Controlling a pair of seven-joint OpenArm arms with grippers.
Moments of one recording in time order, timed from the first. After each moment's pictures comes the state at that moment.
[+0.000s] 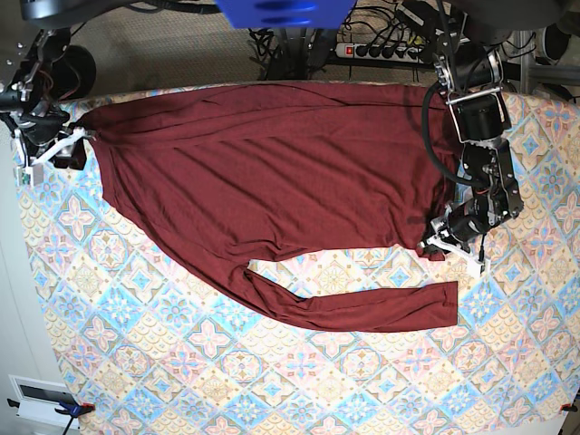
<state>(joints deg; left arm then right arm) -17.7 -14.8 -17.3 56.7 -34.9 -15.5 50.2 -22.5 21.3 40.4 105.1 39.3 24.2 -58.8</state>
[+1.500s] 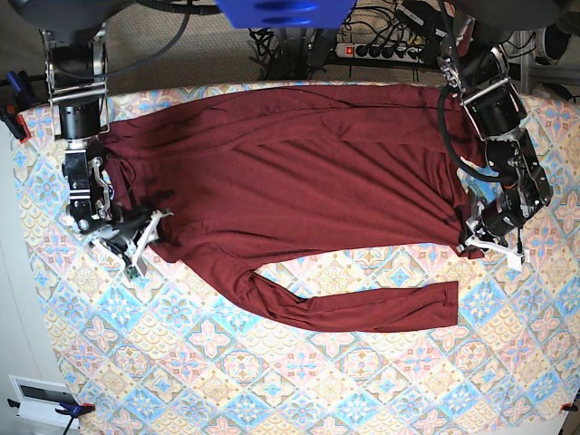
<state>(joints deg) -16.9 -16.6 -29.7 60.2 -33.7 -15.1 52.8 17.3 26.9 -9.0 62.8 20.8 24.7 -41.4</state>
